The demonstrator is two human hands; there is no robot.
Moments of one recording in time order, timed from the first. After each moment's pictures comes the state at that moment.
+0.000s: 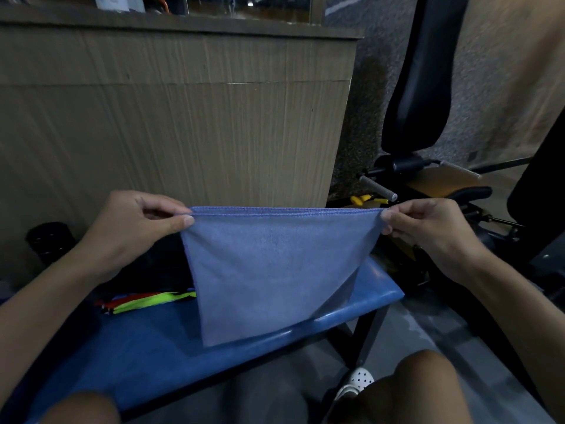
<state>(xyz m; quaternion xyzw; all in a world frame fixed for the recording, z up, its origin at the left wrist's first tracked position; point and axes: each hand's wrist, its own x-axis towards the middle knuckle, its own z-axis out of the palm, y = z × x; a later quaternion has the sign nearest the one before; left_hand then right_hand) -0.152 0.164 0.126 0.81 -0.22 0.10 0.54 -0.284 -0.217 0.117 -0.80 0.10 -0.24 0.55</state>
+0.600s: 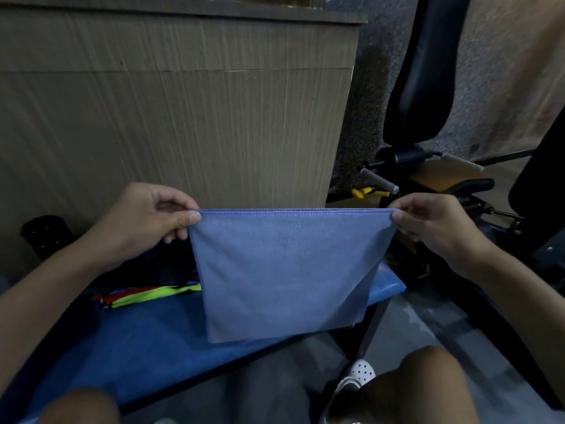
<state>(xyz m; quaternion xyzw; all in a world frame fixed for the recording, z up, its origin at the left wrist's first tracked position) -0.149 0.152 0.125 0.82 -0.23 0.01 0.52 -0.277 -0.232 0.103 -0.85 0.09 -0.23 0.47</state>
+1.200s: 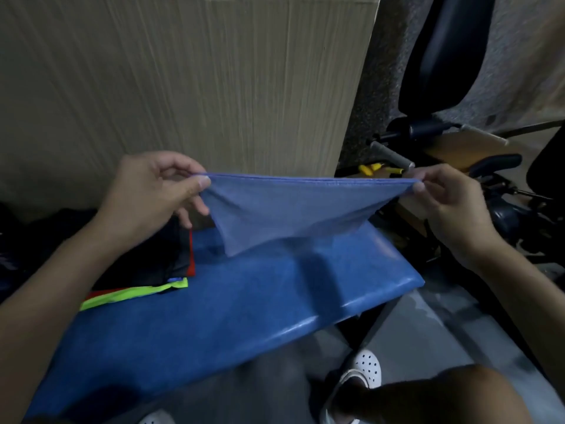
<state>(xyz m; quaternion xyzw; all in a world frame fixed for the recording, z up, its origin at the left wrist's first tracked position) -0.081 0.098 0.083 0.77 -0.23 0.06 0.59 -0.203 -0.261 0.052 -0.81 0.08 -0.32 0.48</state>
